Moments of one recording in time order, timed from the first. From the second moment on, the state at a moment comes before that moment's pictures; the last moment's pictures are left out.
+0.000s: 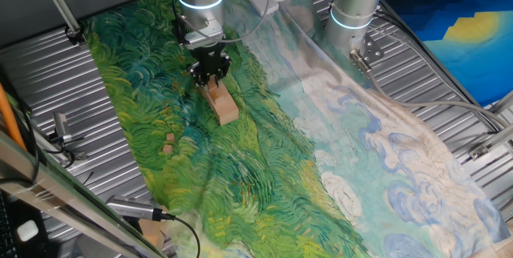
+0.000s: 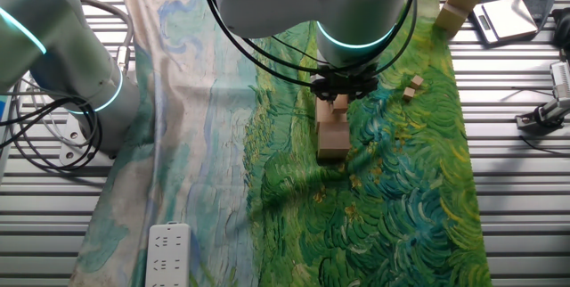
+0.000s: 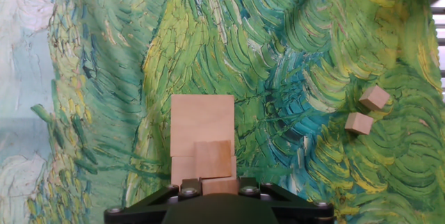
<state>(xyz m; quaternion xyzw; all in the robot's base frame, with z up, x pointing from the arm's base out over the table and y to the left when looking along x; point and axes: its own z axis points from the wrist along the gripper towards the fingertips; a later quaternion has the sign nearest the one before) 0.468 0.001 0.094 -0.71 0.70 0.01 0.06</state>
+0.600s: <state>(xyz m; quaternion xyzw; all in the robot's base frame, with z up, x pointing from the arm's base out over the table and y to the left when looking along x) 0.469 0.004 0.093 -0.71 0.70 0.01 0.06</state>
